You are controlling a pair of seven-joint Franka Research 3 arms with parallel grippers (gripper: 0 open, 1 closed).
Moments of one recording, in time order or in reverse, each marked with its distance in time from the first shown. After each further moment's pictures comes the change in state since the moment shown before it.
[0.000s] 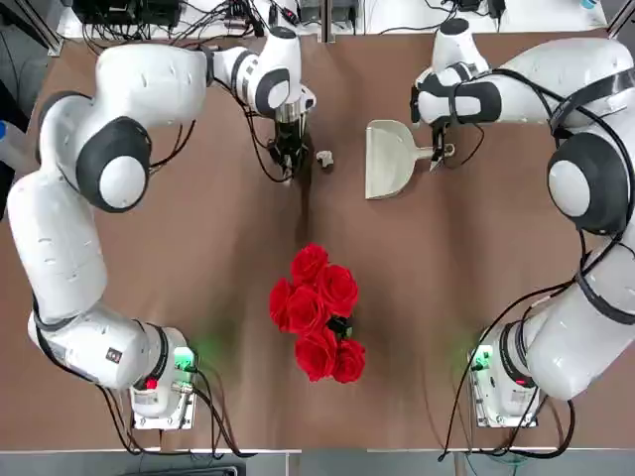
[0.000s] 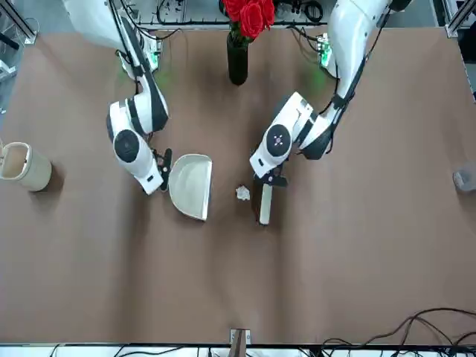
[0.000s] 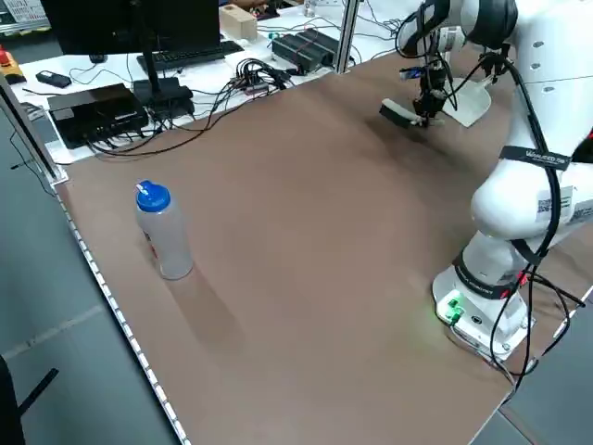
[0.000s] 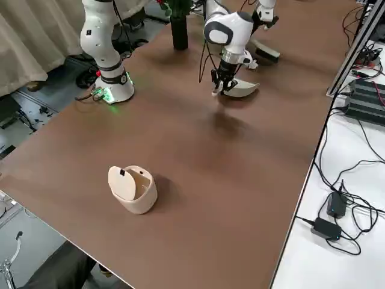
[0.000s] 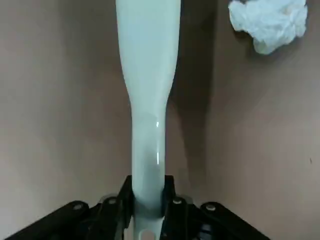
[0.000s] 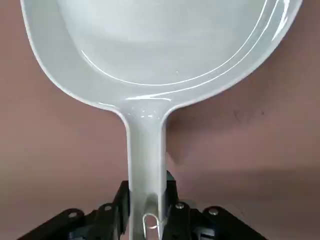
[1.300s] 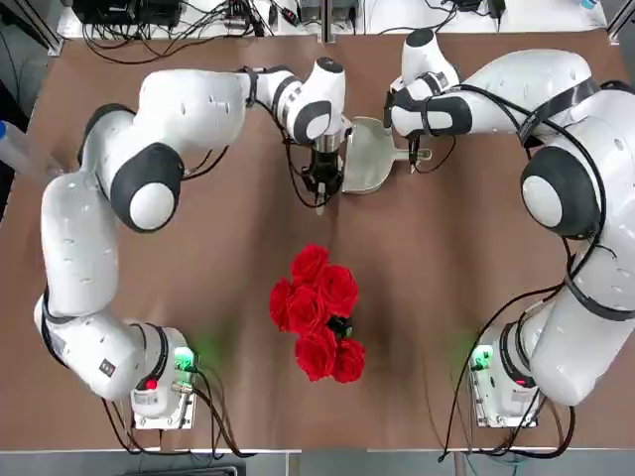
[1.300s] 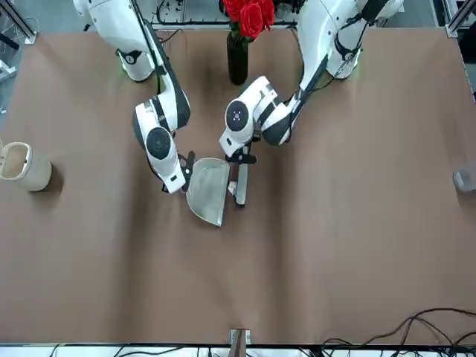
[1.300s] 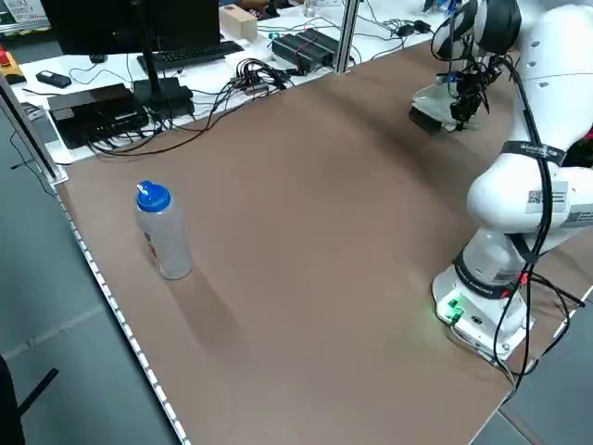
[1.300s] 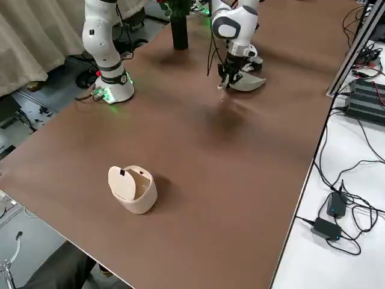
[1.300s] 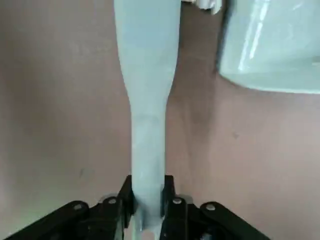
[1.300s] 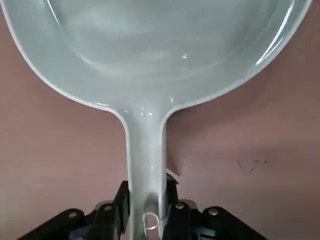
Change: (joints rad) left arm -0.215 0.096 0.001 0.137 0.000 -0.006 -0.214; right arm 0.098 0.090 0.000 0.095 0.005 -0.010 0.168
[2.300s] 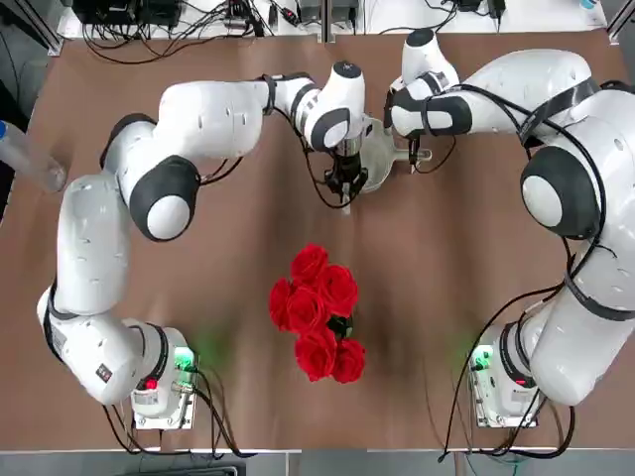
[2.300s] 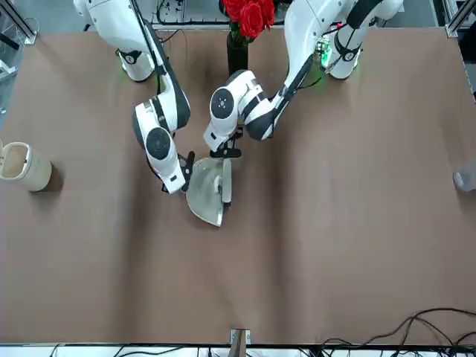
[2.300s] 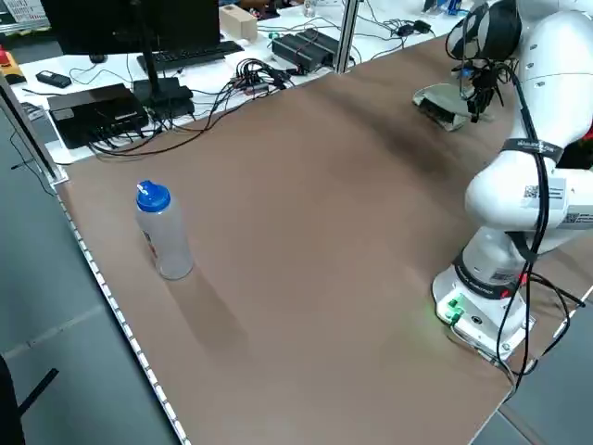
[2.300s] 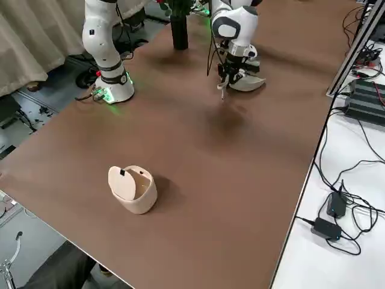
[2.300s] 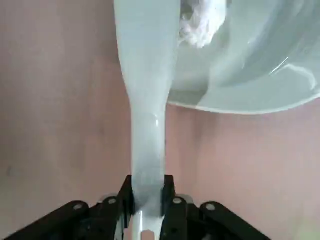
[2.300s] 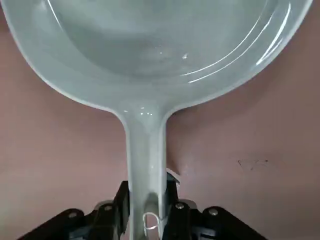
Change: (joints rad) left arm -0.059 0.064 0.003 0.126 -0.014 0.092 -0.161; right arm -0.001 0.000 -0.003 0.000 0.004 -0.002 0.001
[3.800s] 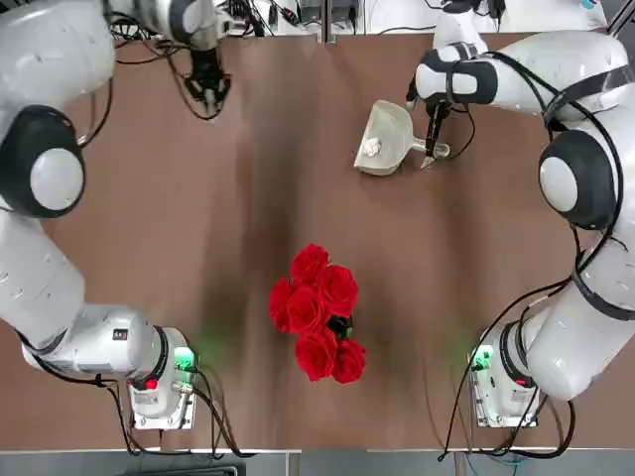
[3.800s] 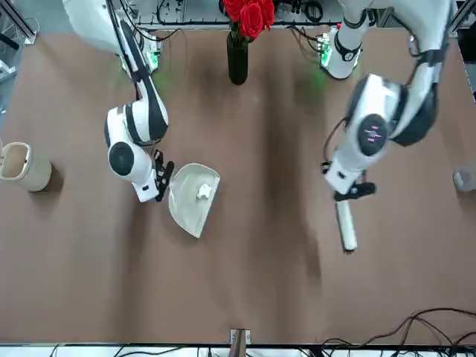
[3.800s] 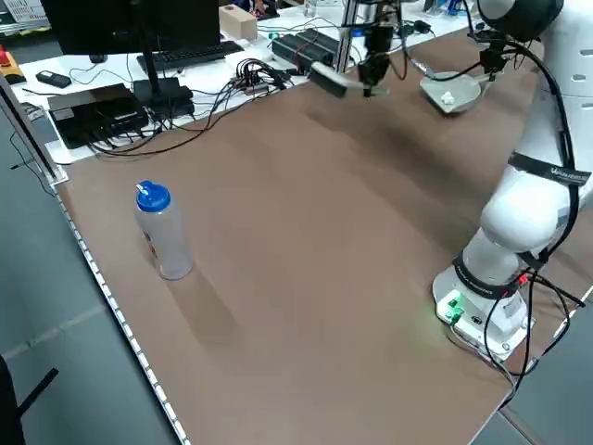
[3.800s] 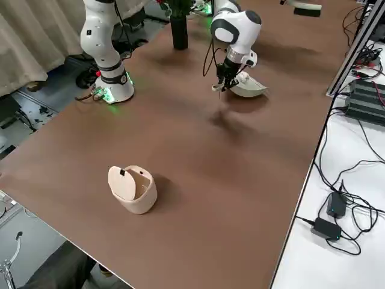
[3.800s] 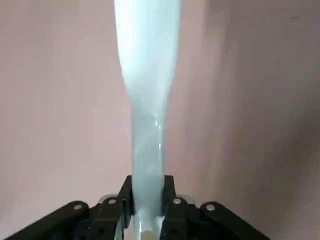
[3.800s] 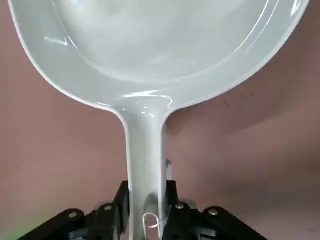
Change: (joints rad) left arm 0.702 -0.480 0.009 -0.376 0.152 -0.234 0.505; right arm -0.115 -0.062 -0.039 0.016 0.131 -0.144 -0.002
